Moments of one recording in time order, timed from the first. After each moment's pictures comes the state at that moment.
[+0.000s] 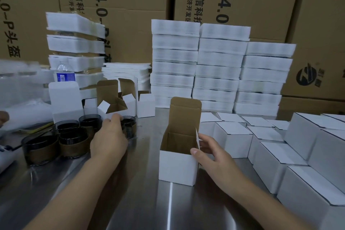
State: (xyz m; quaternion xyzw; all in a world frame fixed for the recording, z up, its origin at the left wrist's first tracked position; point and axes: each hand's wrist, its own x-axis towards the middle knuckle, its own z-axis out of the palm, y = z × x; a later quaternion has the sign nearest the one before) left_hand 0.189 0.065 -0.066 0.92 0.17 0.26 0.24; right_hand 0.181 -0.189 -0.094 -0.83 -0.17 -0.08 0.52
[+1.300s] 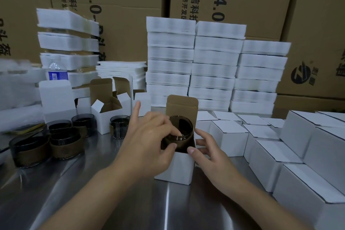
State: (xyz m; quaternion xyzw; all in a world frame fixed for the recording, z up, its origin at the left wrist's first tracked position) left_hand 0.147 -0.002 -0.044 0.88 -0.24 0.37 0.18; right_hand 0.184 -0.191 -0.096 -0.82 -0.20 -0.08 0.53
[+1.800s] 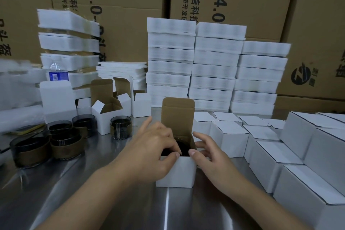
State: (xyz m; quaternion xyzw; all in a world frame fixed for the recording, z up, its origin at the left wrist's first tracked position) left_hand 0.154 0.006 -0.049 0.89 -0.31 0.26 0.19; right_hand 0.185 -0.193 -0.095 -0.83 -0.19 -0.09 0.52
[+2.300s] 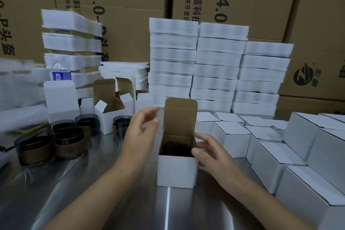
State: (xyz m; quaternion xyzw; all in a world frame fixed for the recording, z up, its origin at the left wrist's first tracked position) left_hand 0.168 0.000 -0.058 0.70 -0.09 0.30 0.64; right_hand 0.180 -0.192 -0.089 -0.80 -0.17 -0.04 0.57
